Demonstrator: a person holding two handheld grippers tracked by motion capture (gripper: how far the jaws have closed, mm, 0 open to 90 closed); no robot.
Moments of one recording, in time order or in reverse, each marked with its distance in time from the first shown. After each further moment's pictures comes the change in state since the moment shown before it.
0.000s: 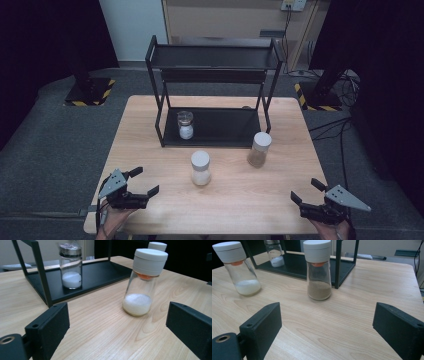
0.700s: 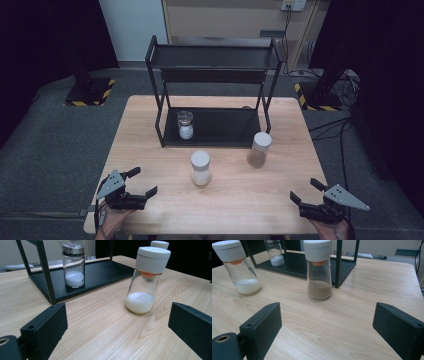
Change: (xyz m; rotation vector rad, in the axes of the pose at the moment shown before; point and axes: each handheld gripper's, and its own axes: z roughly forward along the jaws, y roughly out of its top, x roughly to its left) left arm 0.000 -0.003 -0.003 -0.008 0.018 0.005; right arm 0.000 0.001 0.002 0.006 0.000 -0.001
